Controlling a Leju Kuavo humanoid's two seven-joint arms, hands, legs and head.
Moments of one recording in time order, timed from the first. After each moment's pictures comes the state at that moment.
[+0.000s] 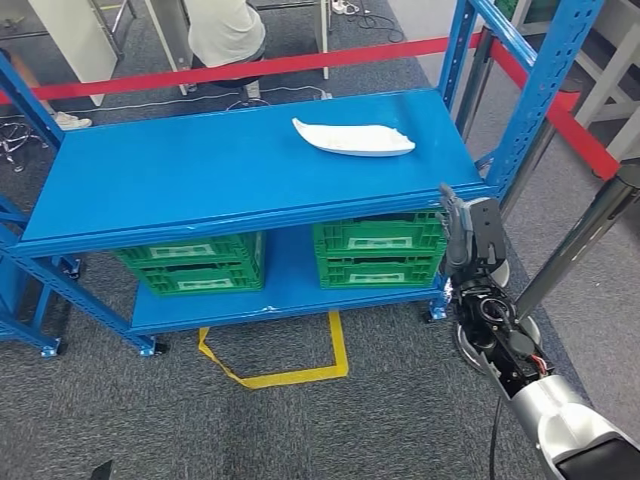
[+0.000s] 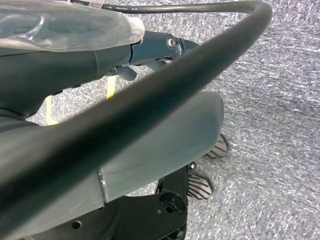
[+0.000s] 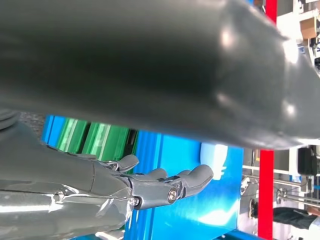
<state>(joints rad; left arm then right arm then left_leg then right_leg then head) -0.09 0.20 -0.76 -0.23 1.19 0.08 -0.09 -0.59 -0.11 0.51 -0.97 -0.26 -0.16 -0.24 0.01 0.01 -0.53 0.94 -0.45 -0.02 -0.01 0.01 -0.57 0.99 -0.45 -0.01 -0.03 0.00</state>
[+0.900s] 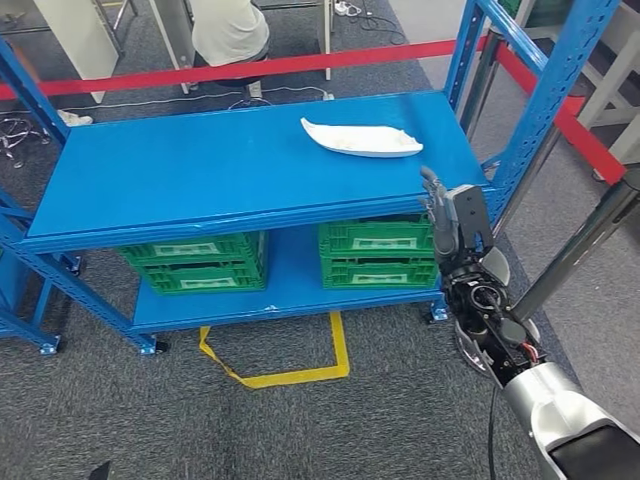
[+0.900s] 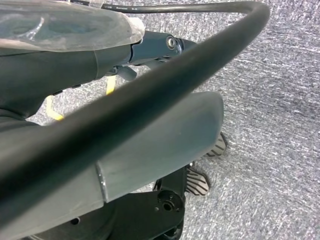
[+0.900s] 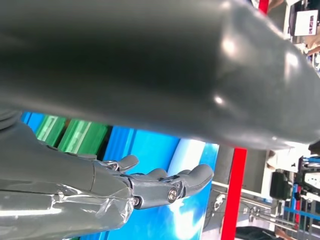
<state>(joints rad) -0.09 0.20 -0.76 -0.23 1.23 0.08 -0.09 -0.65 -0.08 0.54 -0.96 -0.19 -0.12 -0.26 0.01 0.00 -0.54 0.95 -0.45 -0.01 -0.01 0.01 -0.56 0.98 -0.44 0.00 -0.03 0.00</state>
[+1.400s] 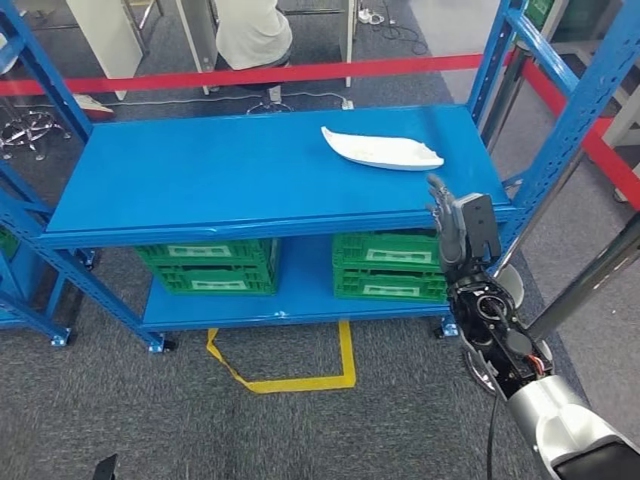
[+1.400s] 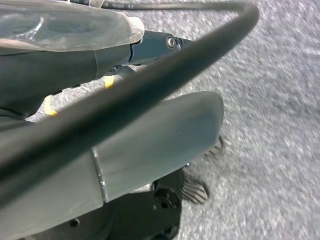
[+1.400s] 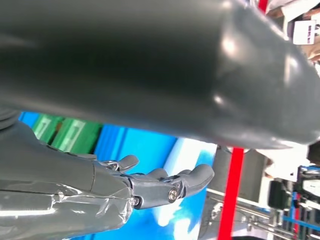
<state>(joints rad) -0.09 0.20 -0.77 -0.23 1.24 0.08 -0.09 -0.65 -0.07 0.55 -0.94 -0.19 -0.12 -0.26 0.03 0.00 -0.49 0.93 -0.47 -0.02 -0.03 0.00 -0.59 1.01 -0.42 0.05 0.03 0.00</state>
